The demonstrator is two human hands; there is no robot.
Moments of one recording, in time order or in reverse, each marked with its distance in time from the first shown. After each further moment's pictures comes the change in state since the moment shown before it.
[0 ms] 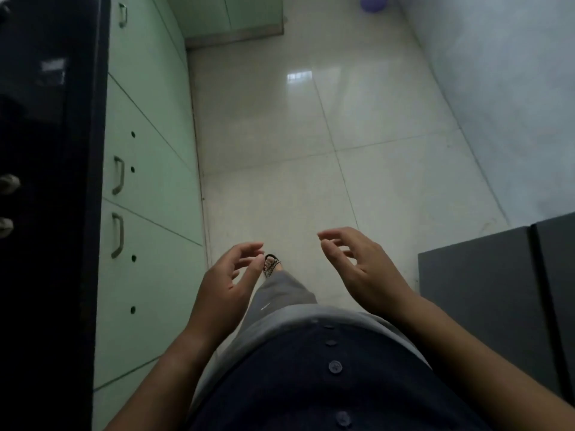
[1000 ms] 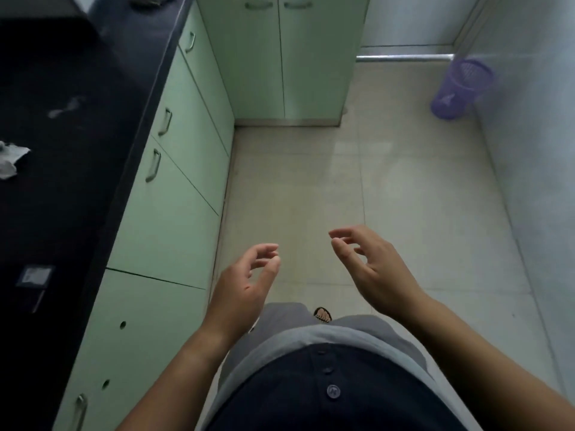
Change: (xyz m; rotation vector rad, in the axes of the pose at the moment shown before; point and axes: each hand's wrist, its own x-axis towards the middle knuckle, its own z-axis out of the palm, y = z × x) left_hand 0.560 0.201 -0.098 -0.044 0.179 -0.038; right_hand 0.617 -0.127 -0.168 -0.143 -0.119 -0.204
